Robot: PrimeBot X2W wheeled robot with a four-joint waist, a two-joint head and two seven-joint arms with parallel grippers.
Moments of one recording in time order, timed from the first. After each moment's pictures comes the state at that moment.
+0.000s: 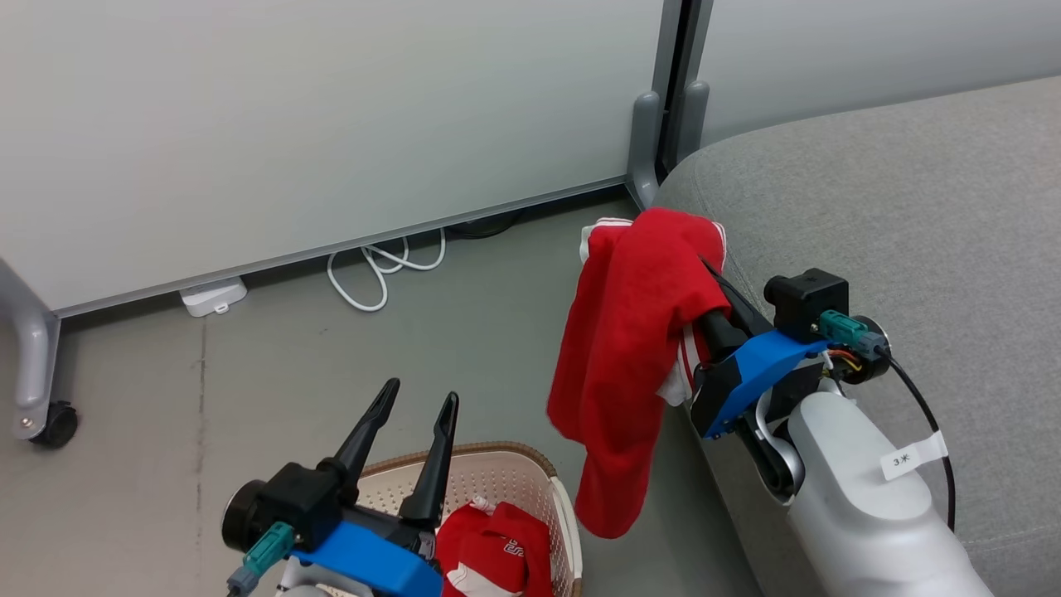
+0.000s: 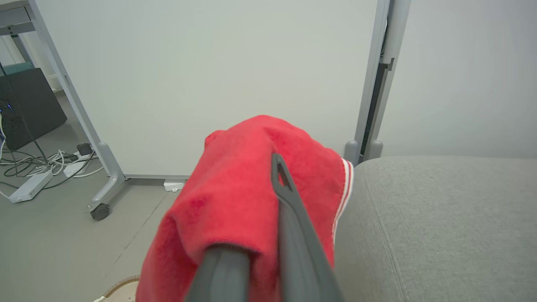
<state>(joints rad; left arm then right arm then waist) -0.15 0.22 -0.48 0.22 -0.45 -0.08 -0.26 -0.64 -0.05 0.28 0.81 0.24 0.13 -0.25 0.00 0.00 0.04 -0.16</state>
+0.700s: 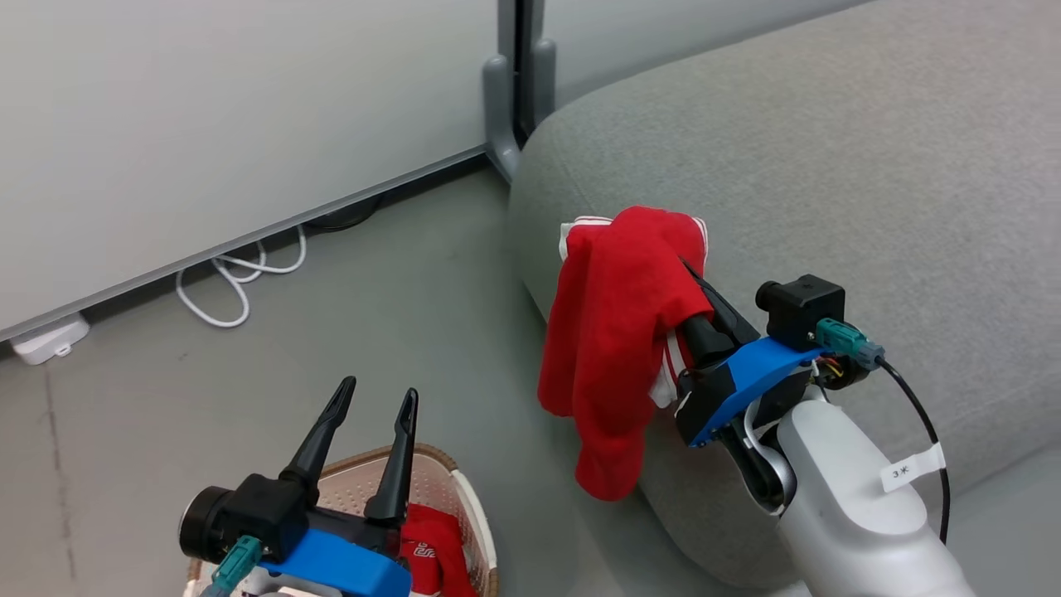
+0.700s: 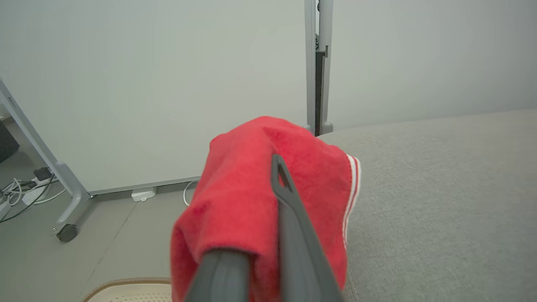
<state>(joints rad) -0.07 0.18 -0.31 0.18 -0.29 -0.12 -0.26 -0.59 -0.05 0.32 0.70 0.32 0.13 -0.23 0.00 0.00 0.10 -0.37</state>
